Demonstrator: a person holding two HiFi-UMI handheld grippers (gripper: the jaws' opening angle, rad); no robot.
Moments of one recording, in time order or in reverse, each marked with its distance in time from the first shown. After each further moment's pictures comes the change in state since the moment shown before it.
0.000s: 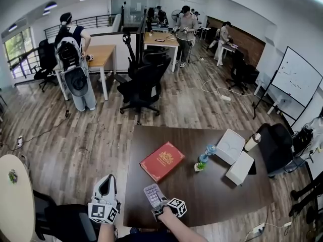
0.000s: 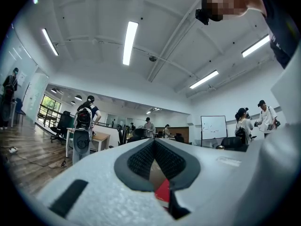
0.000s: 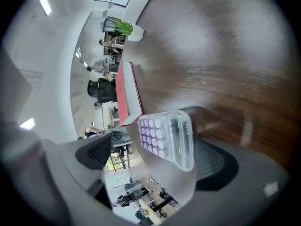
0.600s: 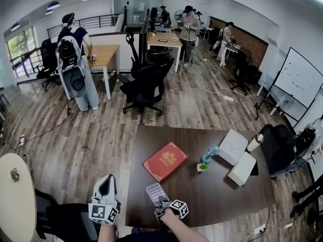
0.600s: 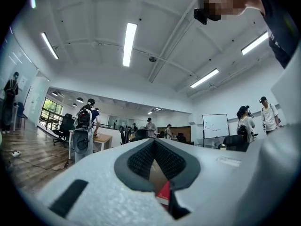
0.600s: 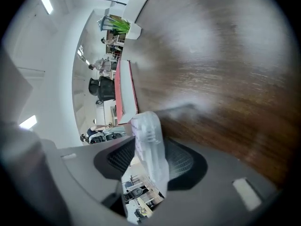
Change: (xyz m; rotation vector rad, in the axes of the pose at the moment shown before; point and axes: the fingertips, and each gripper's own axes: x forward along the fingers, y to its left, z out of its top) left arm -0.008 0.009 0.005 0.026 0.000 0.021; right arm 0.009 -0.021 0.003 -0.027 0.015 0.026
